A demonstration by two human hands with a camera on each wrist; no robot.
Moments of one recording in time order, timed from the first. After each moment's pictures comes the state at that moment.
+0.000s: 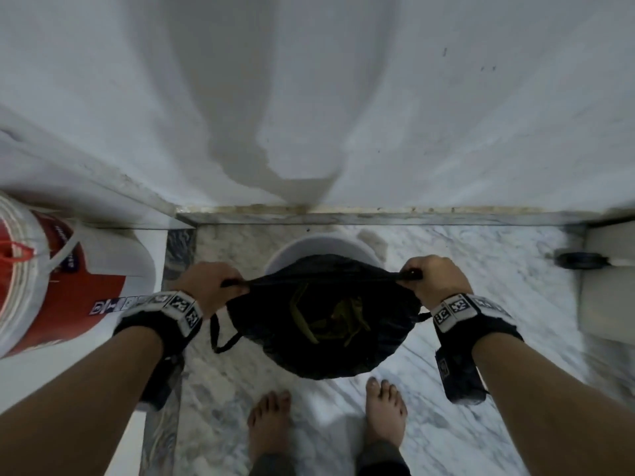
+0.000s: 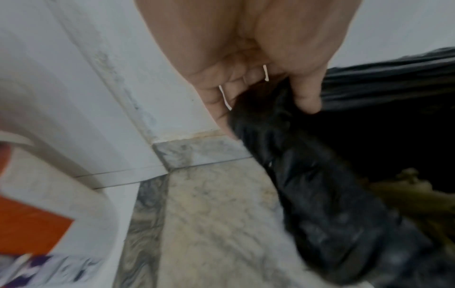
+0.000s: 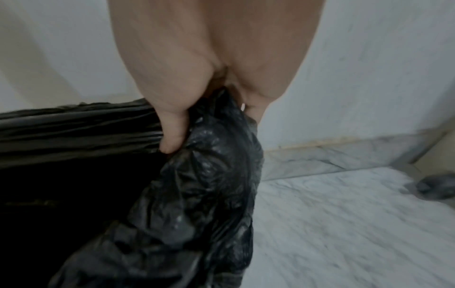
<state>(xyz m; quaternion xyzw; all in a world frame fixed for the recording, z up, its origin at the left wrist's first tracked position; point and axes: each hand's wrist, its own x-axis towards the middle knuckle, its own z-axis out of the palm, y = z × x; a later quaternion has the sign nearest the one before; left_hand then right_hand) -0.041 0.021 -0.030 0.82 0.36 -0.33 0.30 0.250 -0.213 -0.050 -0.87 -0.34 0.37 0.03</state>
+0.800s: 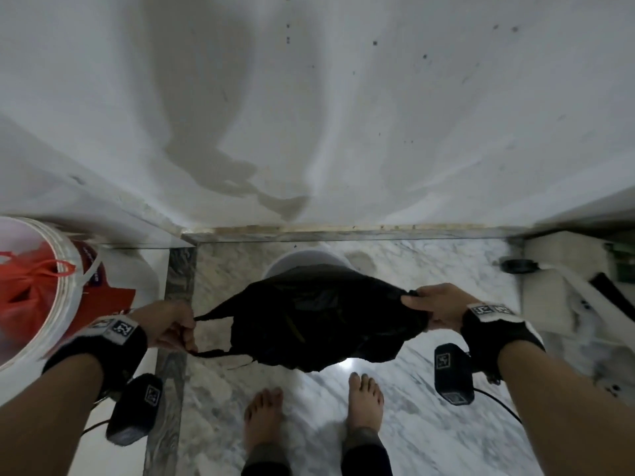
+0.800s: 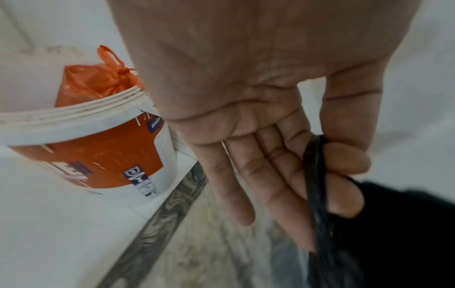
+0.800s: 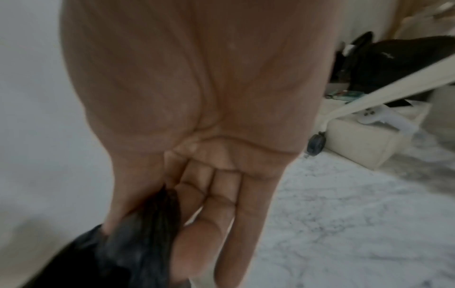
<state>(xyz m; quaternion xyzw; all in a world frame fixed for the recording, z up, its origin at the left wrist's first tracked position) -0.098 0.015 0.073 0.47 0.64 -0.26 0.56 0.258 -0.265 0.068 -0.79 -0.02 0.57 0.22</state>
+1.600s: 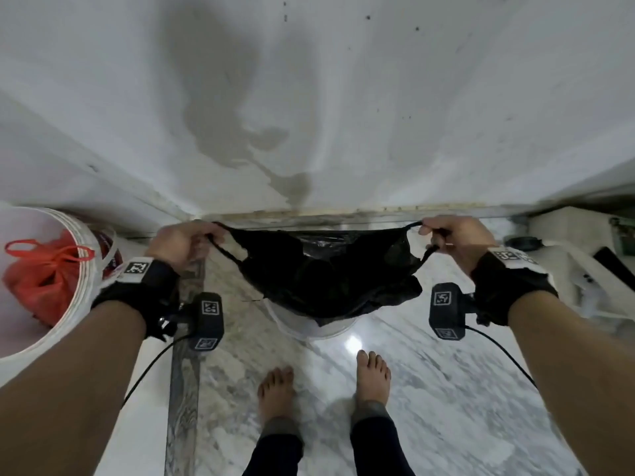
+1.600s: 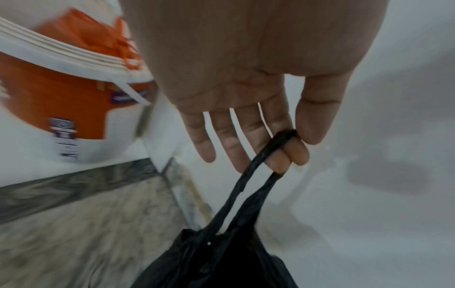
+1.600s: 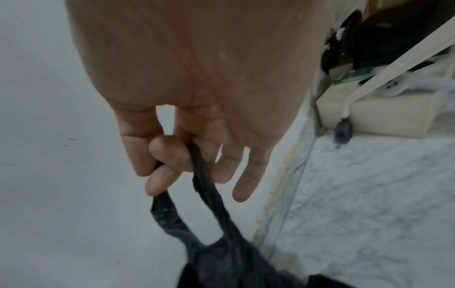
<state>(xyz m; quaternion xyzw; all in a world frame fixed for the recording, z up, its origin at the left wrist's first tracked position) -0.037 0.029 0.114 0.48 0.61 0.06 0.63 0.276 -0.233 0.112 -0.78 0.01 0.44 0.45</state>
